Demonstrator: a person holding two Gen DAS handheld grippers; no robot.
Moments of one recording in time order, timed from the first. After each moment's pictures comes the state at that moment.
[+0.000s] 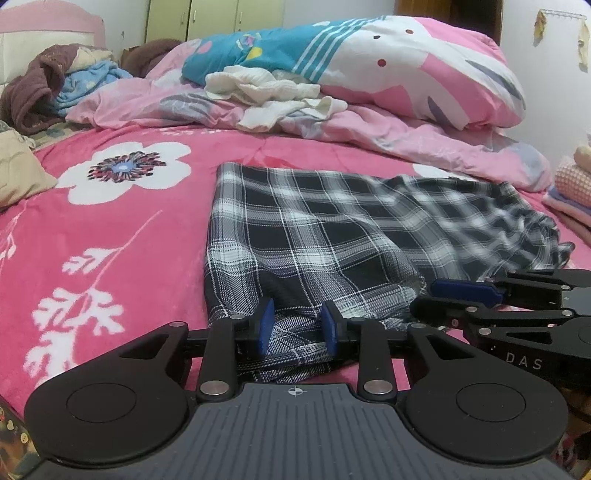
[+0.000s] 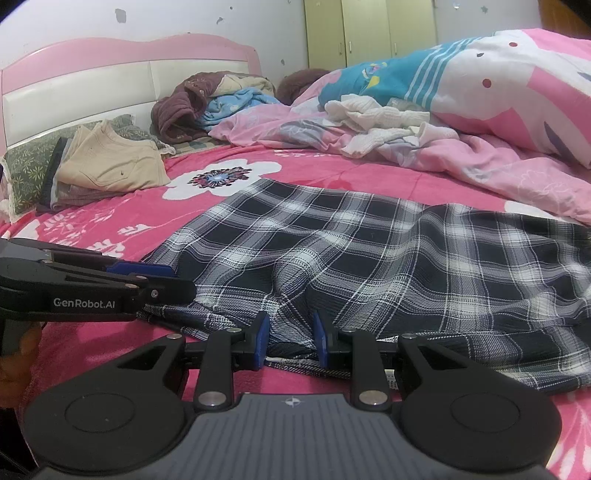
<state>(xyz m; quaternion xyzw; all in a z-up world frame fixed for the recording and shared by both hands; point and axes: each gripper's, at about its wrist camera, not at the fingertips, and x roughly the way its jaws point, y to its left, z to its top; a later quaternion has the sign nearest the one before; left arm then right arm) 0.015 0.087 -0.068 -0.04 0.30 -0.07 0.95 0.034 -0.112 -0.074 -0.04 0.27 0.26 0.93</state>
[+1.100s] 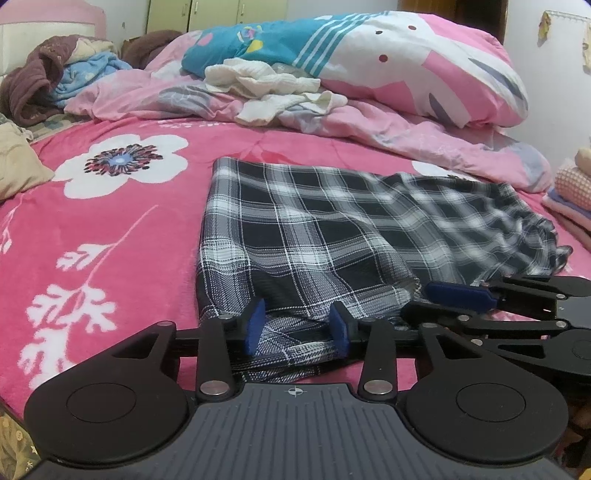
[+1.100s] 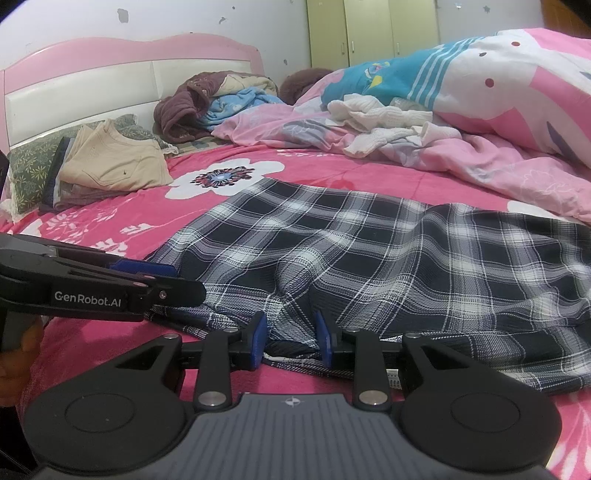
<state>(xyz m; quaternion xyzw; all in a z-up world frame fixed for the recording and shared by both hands) 0.020 0.084 -0.065 -0.04 0.31 -0.07 0.95 0.032 -0.111 -0.075 -0.04 0.27 0.26 0.92</state>
